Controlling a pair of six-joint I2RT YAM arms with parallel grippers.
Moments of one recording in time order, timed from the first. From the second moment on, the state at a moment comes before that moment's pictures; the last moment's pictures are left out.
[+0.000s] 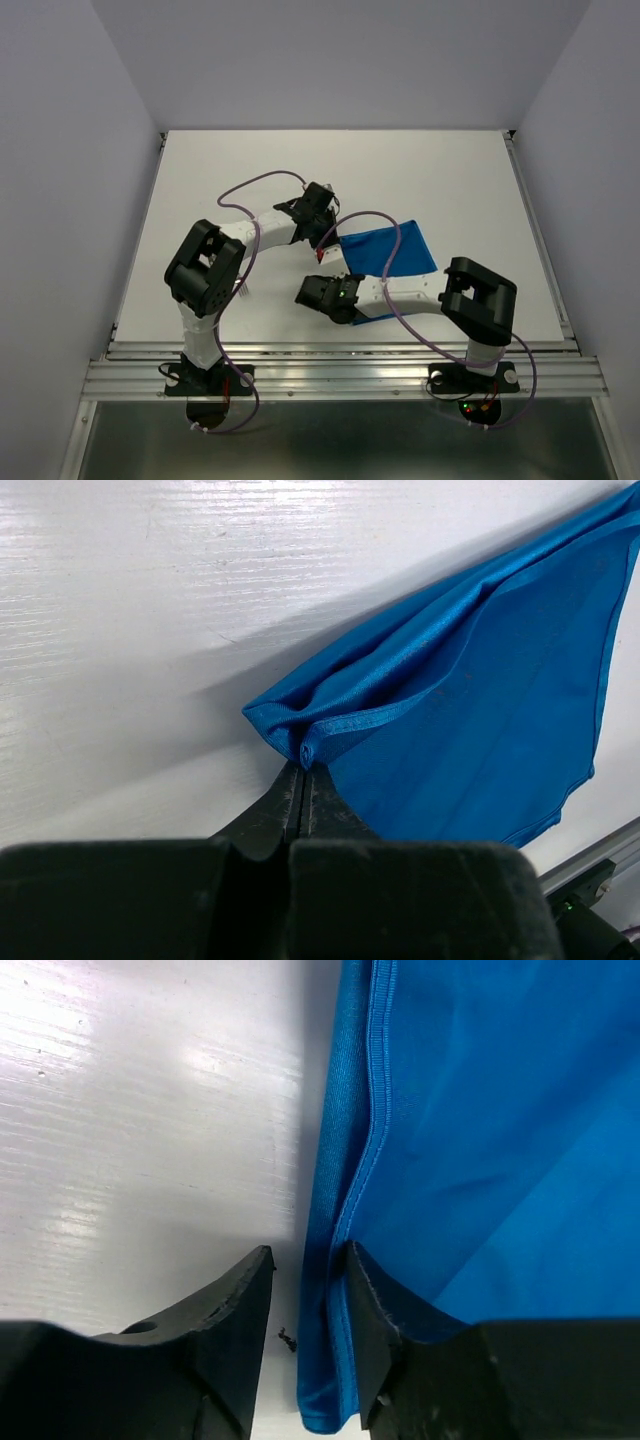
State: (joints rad) left arm -0.65 1.87 1.22 -0.29 0.14 -0.74; right arm 1.20 1.80 1.08 -0.54 0.69 0.78
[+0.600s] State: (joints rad) left arm -0.65 1.84 1.20 -0.28 0.14 -0.76; right arm 1.23 1.84 1.11 -0.67 0.79 0.92
